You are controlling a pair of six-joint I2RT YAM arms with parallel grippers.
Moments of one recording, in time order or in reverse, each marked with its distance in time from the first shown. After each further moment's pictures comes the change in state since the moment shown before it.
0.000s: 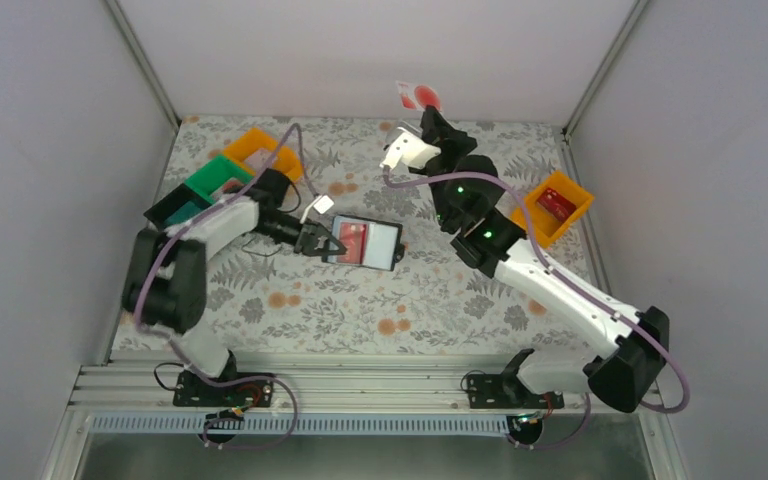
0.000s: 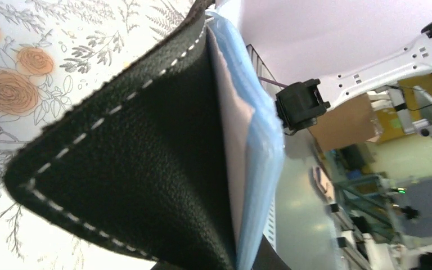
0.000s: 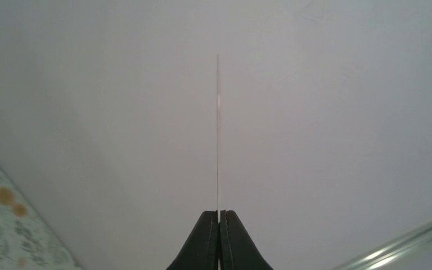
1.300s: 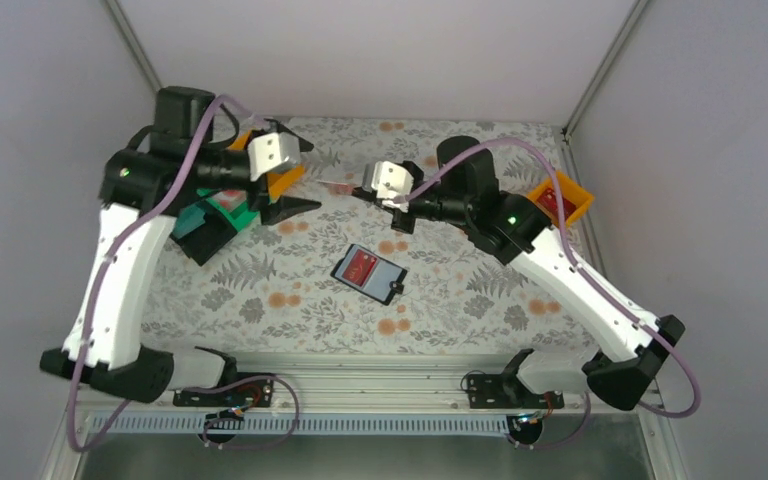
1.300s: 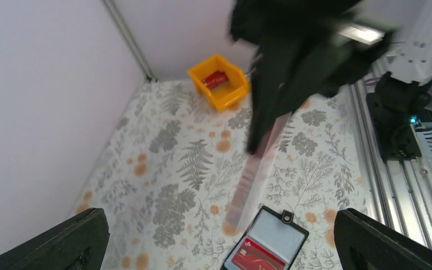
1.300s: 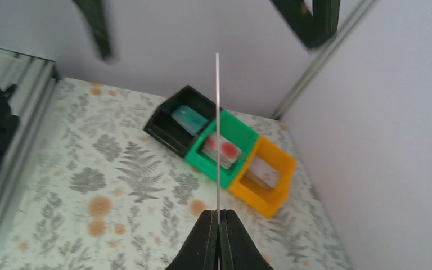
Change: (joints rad) left arm -0.035 -0.231 0.760 -0.367 -0.360 0.403; right arm 0.016 -0.029 0.266 -0.848 -0.994 0.625
